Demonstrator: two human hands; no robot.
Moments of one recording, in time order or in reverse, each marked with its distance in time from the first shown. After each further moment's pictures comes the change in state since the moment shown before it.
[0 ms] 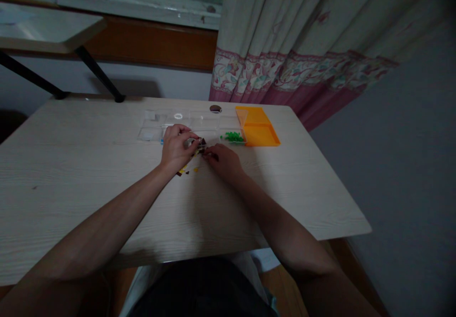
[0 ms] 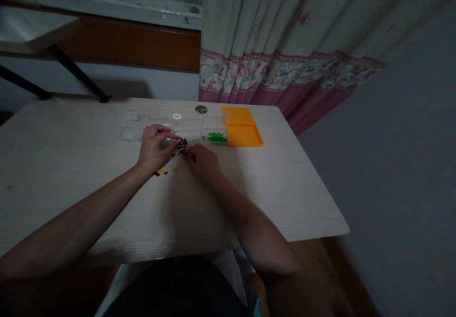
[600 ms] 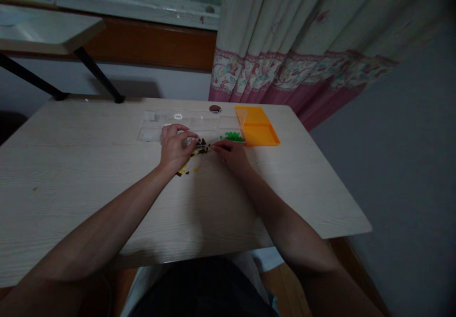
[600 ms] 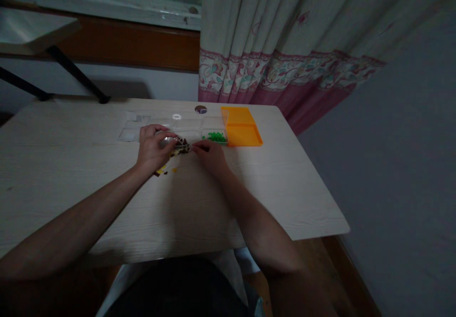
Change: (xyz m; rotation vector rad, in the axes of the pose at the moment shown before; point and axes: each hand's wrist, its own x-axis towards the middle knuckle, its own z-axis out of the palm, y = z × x) left_hand -0.001 -0.002 -0.001 0.004 0.005 -0.051; right_hand 0.006 0.020 -0.008 0.593 0.124 0.237
